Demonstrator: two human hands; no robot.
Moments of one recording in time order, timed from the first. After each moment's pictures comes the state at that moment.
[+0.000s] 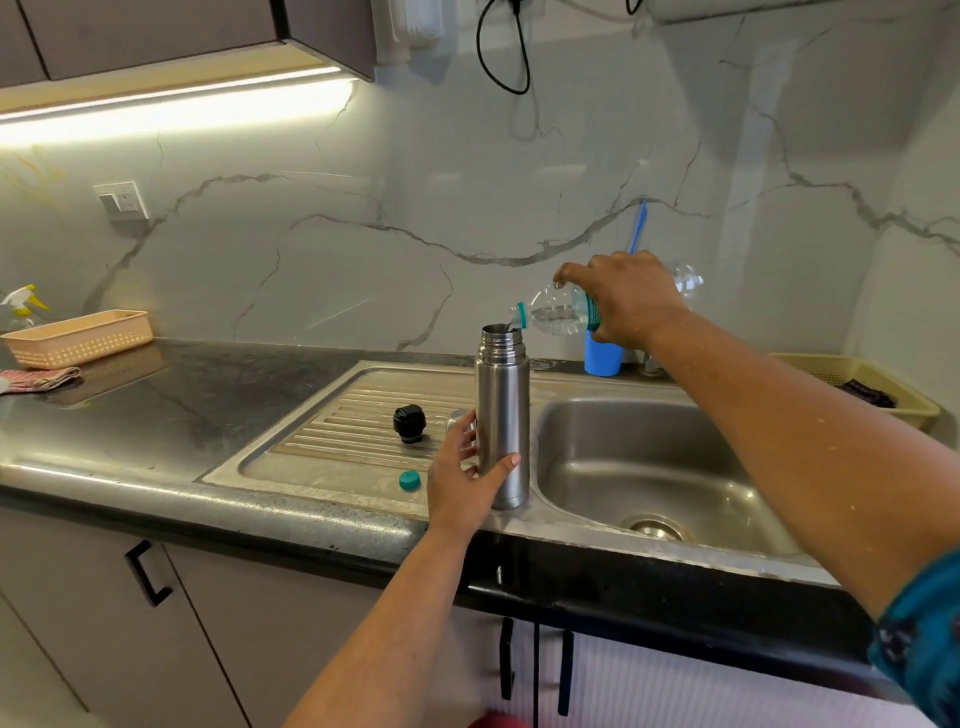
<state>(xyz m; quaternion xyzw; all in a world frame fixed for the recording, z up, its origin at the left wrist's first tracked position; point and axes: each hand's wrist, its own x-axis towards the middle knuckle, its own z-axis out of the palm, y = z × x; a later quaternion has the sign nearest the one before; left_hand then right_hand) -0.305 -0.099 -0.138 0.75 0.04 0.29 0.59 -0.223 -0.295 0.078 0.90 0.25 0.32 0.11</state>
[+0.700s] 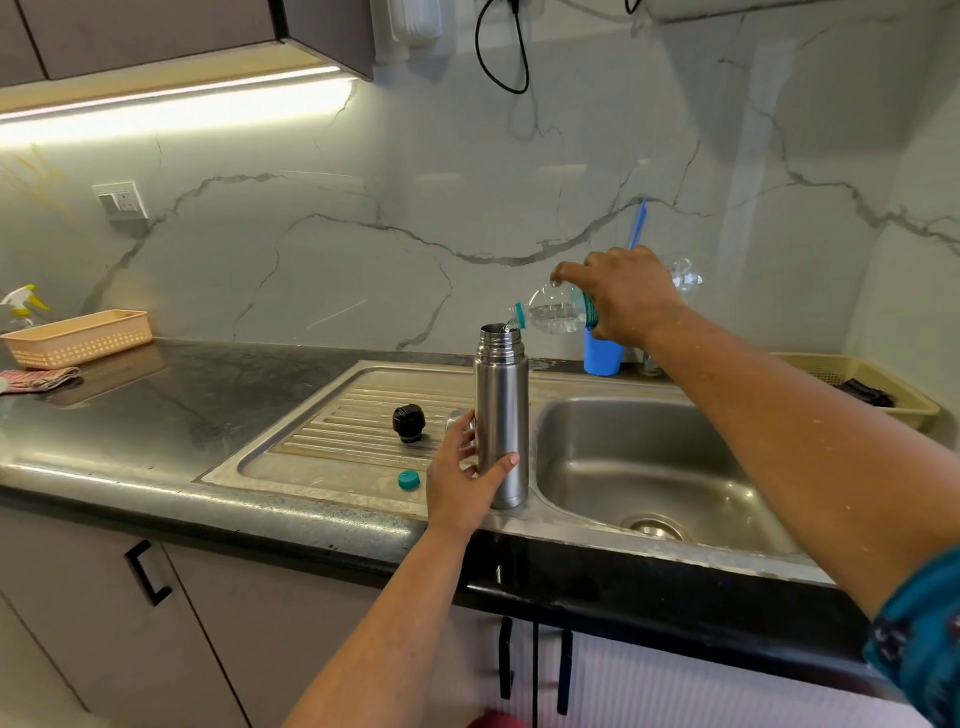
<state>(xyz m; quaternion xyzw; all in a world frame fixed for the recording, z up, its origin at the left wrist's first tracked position) -0.303 -0.099 -0.140 0.75 0.04 0.29 0.59 -0.225 -0.294 0.080 0.90 0.25 0.33 0.13</state>
